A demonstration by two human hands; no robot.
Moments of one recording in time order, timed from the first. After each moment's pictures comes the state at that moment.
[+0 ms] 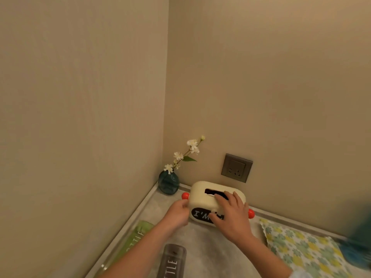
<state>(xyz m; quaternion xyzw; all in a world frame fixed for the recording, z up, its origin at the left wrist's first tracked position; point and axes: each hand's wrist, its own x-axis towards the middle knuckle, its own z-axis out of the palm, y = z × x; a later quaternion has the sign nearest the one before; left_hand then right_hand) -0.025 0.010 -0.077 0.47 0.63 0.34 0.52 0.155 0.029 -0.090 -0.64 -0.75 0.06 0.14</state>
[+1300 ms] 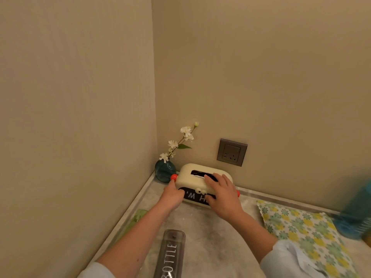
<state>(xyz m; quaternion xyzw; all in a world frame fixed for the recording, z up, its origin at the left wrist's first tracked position) -0.032 0.014 -0.068 0.47 0.66 0.35 0.47 0.146 0.036 -0.090 -0.61 -0.78 0.09 0.14</state>
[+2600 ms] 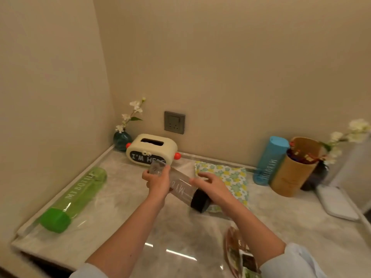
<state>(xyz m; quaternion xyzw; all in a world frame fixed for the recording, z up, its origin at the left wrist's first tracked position) 0.158 -0.100 -0.066 0.20 0.65 0.56 0.49 0.320 -0.125 -0.038 -0.61 -0.56 0.48 0.29</state>
